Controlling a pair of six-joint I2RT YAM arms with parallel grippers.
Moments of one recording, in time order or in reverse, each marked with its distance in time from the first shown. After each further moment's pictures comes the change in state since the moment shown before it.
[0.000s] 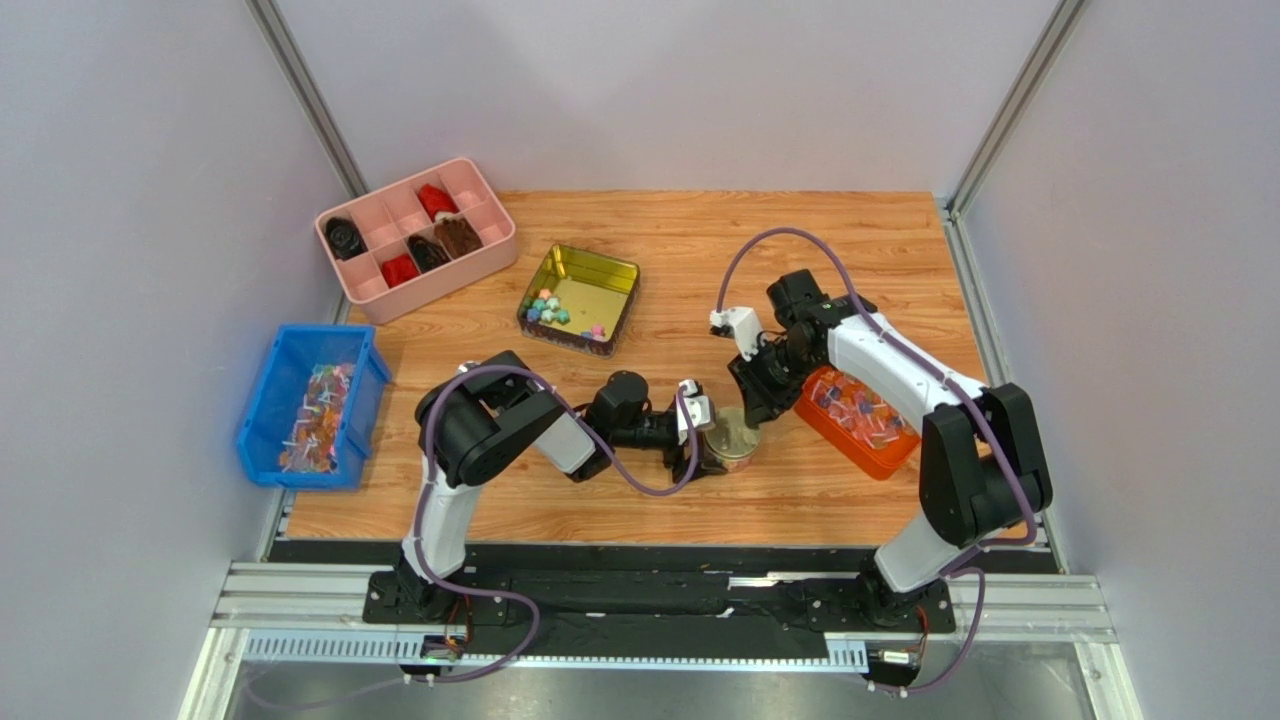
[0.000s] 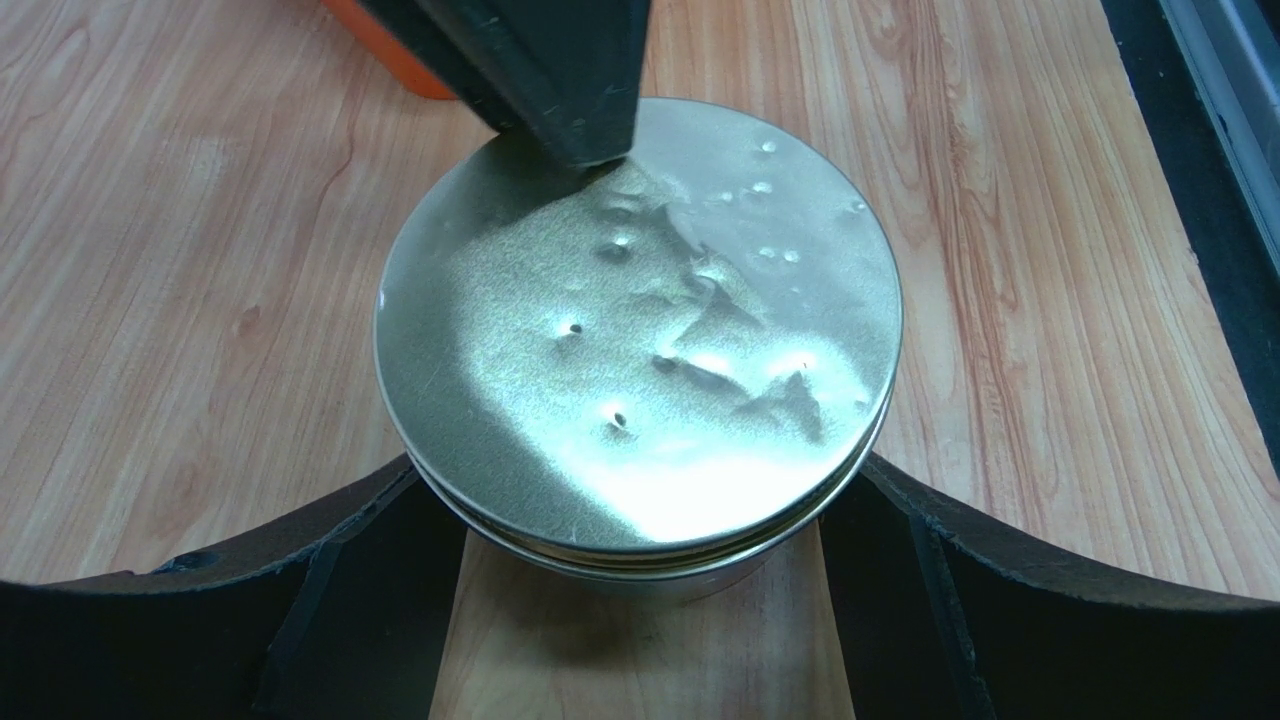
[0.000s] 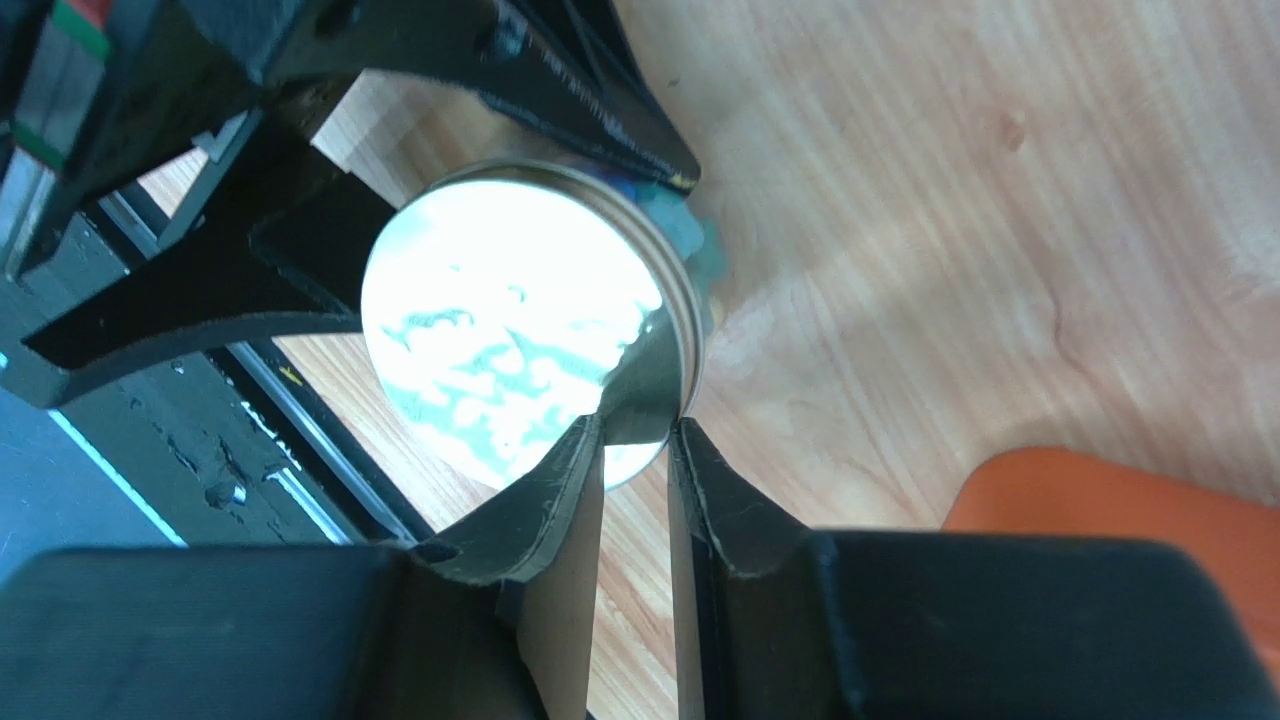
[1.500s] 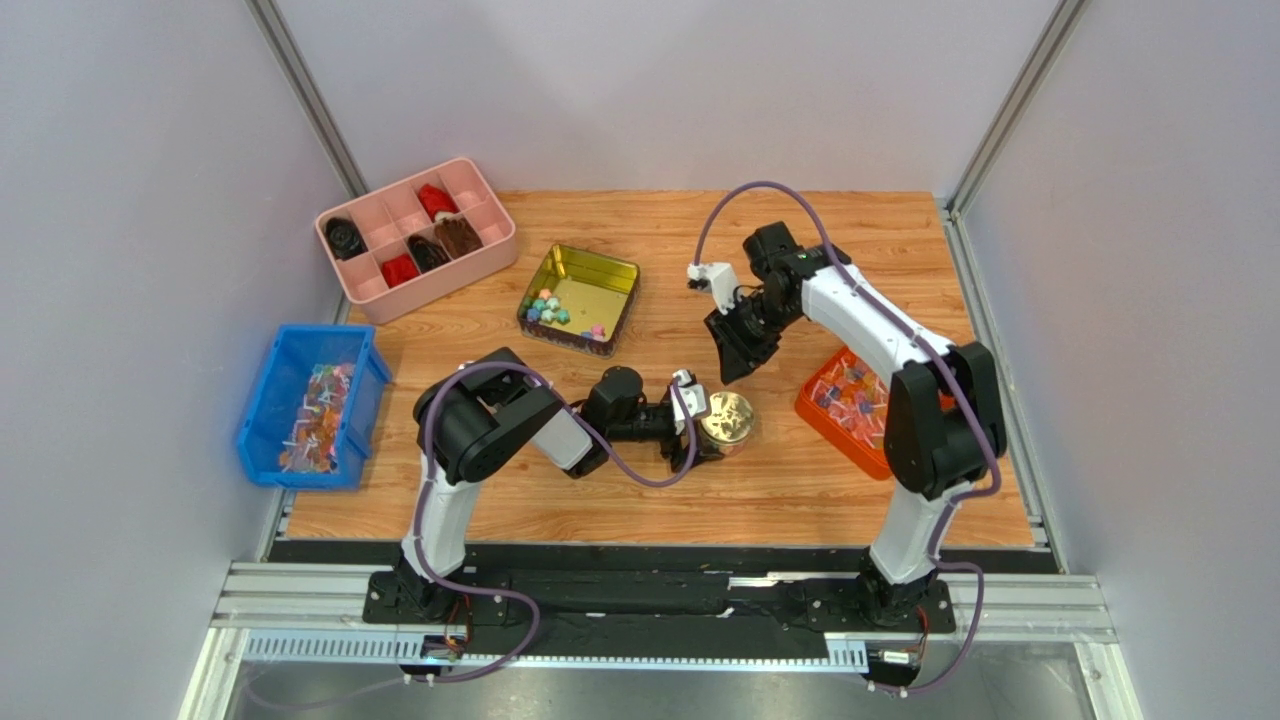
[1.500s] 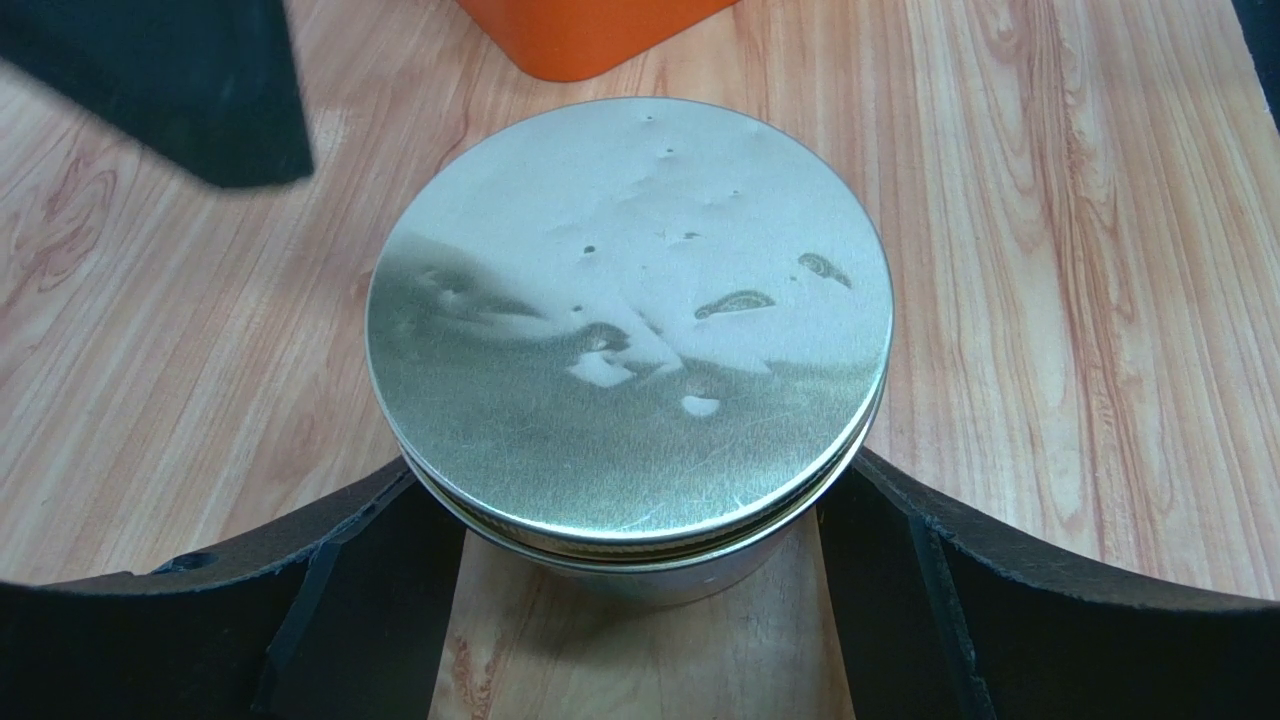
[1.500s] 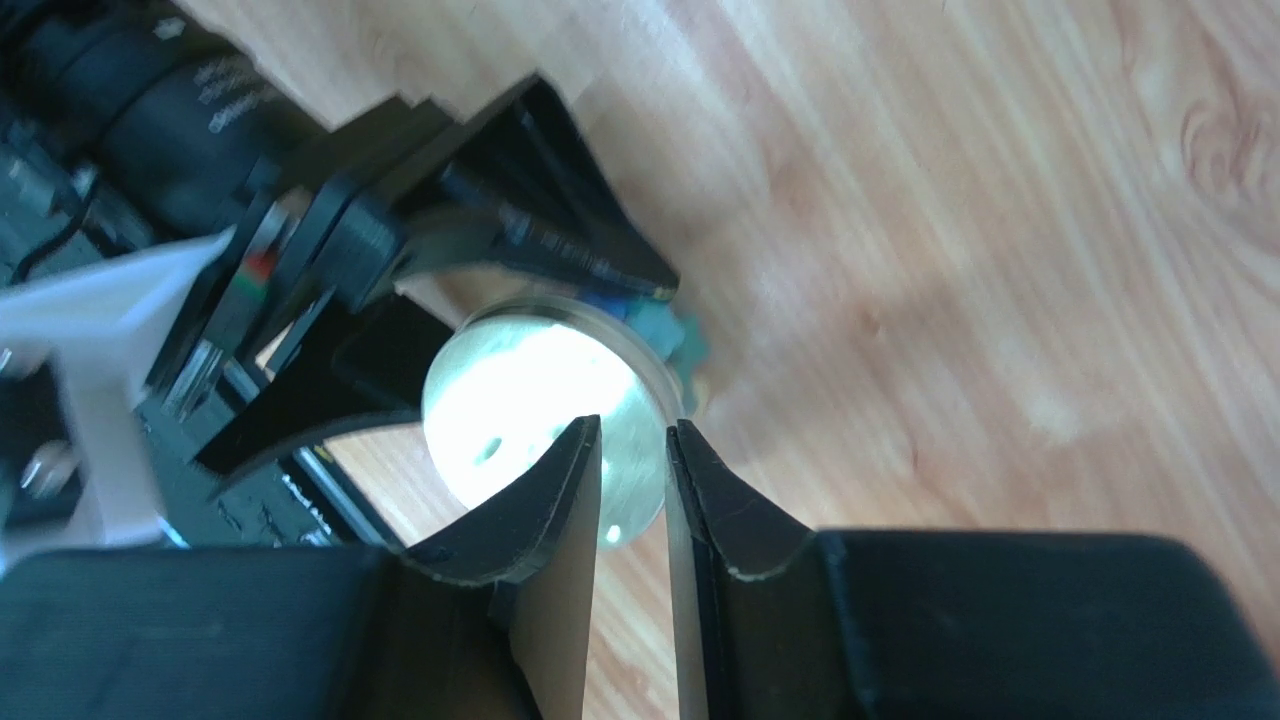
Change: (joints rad) left arm 0.019 0.004 0.000 0.022 -0.058 -0.008; right arm 0.010 0.188 0.328 -0.101 -0.013 0.028
